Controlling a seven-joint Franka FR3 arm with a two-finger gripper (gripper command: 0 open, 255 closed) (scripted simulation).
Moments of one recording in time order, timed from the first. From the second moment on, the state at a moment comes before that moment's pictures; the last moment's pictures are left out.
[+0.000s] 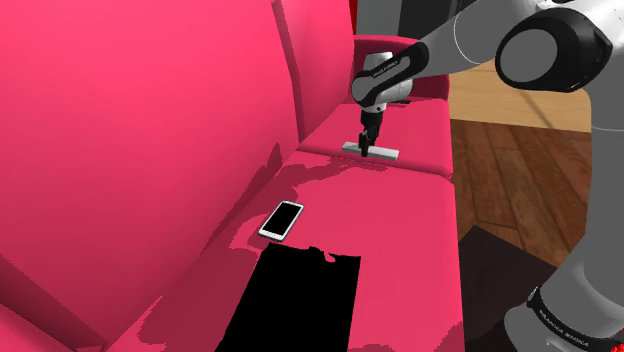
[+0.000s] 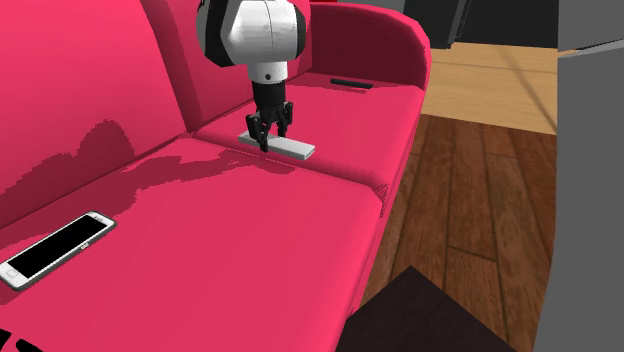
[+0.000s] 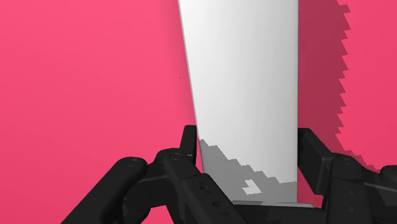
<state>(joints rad) -0.05 0.43 -0.19 -1.73 0.12 2.14 -0.59</state>
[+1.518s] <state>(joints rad) -0.04 0.34 -0.21 -1.55 0.09 1.87 -0.57</state>
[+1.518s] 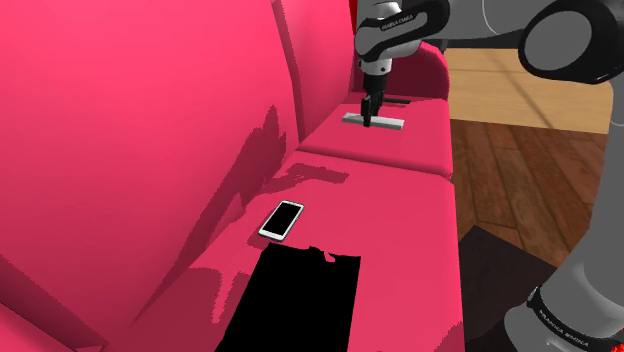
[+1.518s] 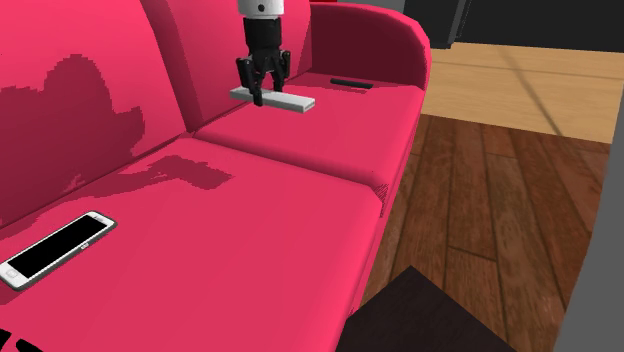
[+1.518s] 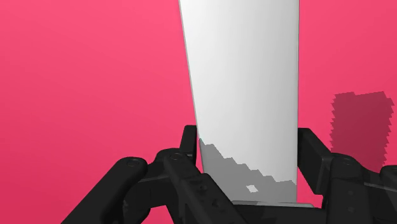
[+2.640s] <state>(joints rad) 0.12 -0.17 -0.09 -2.18 0.01 2.01 -0.27</state>
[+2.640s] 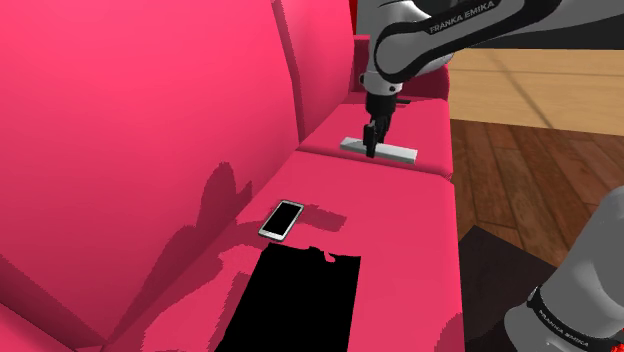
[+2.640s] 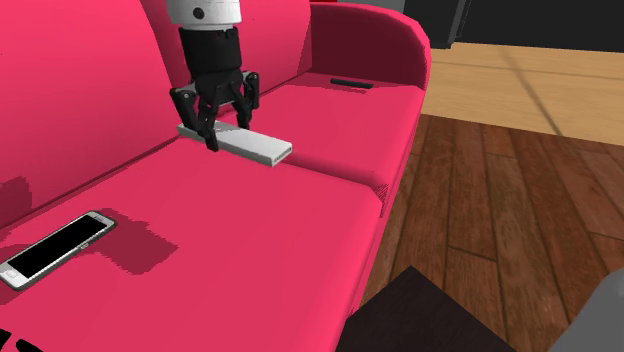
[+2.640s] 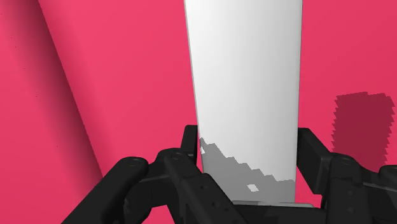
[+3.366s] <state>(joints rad) 0.22 -0.42 0.06 -2.42 0.05 2.01 -0.05</state>
